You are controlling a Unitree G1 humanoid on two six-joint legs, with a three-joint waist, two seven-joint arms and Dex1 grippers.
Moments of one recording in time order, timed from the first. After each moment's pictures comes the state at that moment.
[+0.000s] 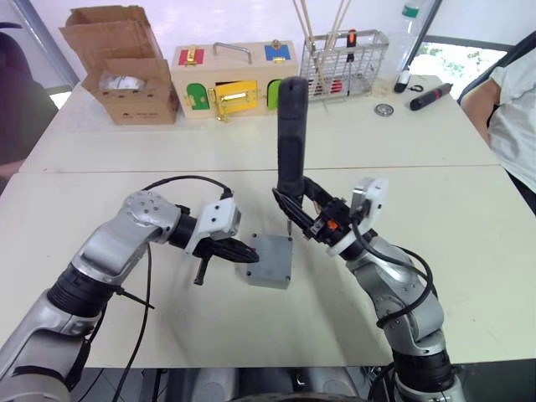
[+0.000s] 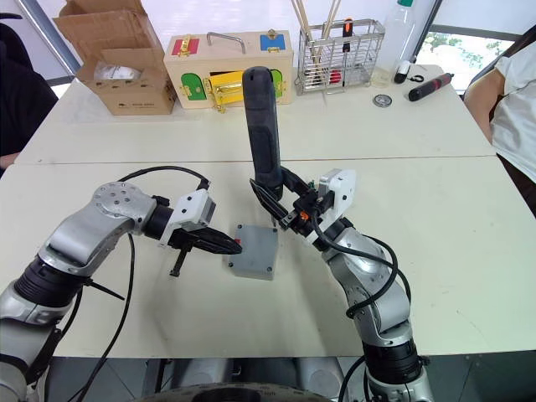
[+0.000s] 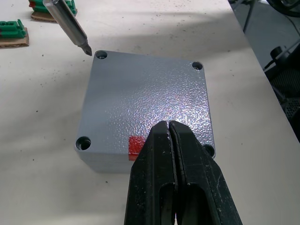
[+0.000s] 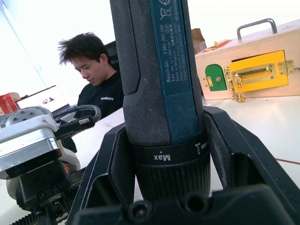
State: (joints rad) left arm -0.54 0.76 -0.34 -0.21 -0.36 0.51 -1.33; right arm -0.15 -0.18 0.11 -0.51 0.41 0.36 0.47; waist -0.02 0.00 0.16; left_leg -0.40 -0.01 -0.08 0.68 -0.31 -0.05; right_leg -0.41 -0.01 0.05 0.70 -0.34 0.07
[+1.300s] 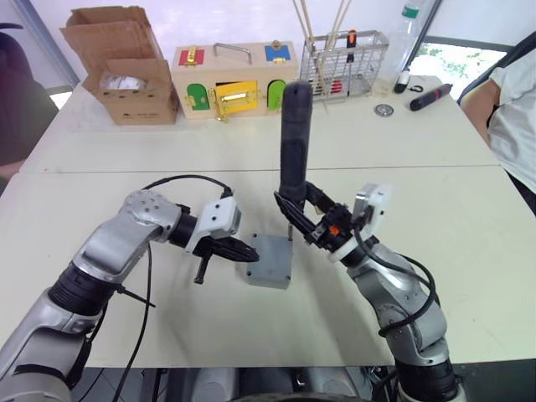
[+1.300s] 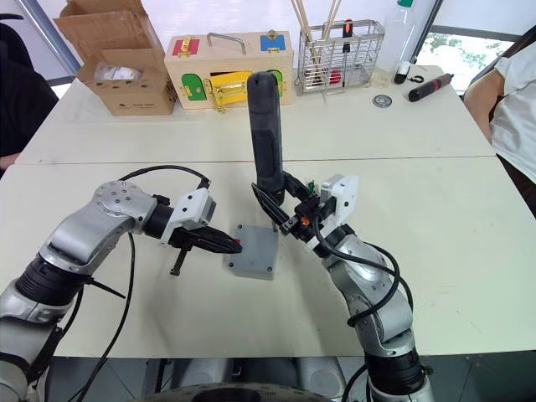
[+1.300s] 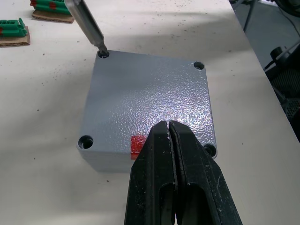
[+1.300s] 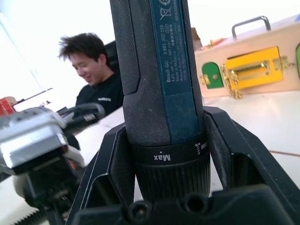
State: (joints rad) left arm -0.55 0.76 -0.34 -0.20 -0.36 0.51 -1.33; right arm -0.09 -0.19 0.13 -0.54 0.41 0.34 0.43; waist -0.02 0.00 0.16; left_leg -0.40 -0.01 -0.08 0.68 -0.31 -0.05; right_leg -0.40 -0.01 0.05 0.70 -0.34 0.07
